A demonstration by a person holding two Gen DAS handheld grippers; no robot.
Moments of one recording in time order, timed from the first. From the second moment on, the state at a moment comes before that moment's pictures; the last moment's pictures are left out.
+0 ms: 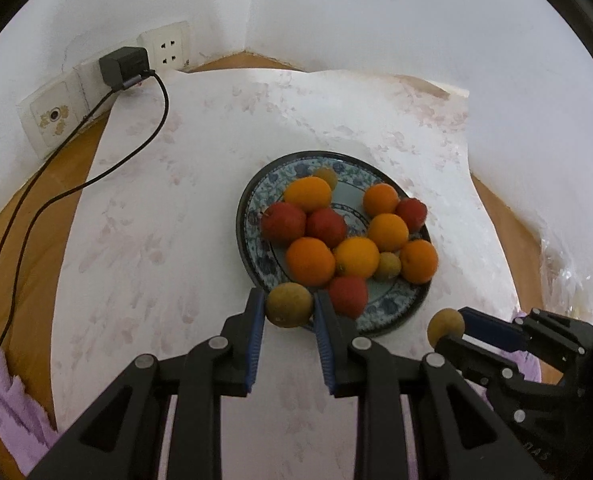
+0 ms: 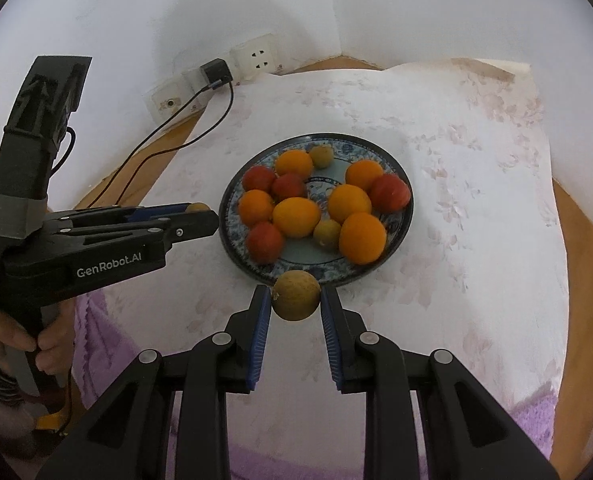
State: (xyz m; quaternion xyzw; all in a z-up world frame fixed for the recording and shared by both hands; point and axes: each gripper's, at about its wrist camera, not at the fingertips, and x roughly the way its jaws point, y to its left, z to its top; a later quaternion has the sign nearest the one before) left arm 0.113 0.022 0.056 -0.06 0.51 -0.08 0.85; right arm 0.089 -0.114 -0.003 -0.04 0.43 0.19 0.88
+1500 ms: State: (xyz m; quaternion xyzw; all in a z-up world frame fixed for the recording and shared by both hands) left arm 0.113 0.018 0.065 -0.06 0.50 -0.09 0.86; right arm 0.110 -0.120 -0.007 -0.03 0.43 0.19 0.88
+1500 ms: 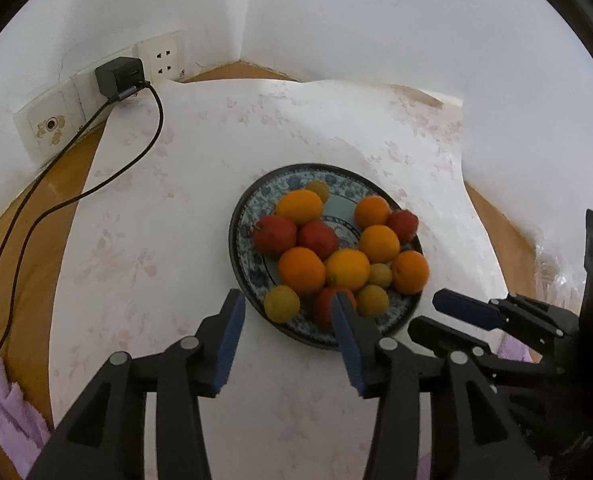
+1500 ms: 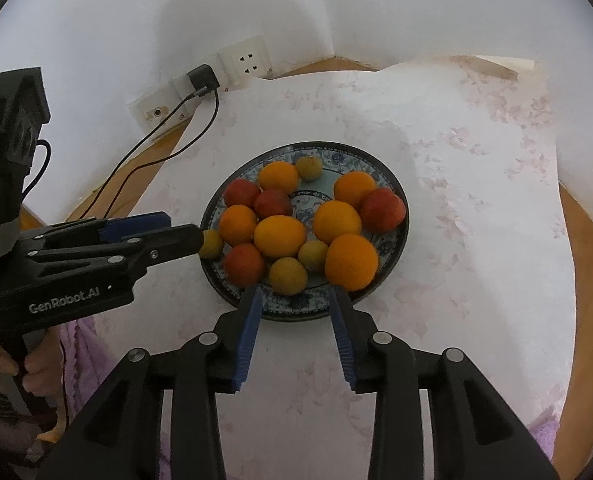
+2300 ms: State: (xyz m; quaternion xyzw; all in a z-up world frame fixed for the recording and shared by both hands) left arm 0.077 -0.008 0.036 -0.05 0.56 -0.03 0.83; right arm 0.091 -0.152 -0.021 0.01 0.45 0.15 0.88
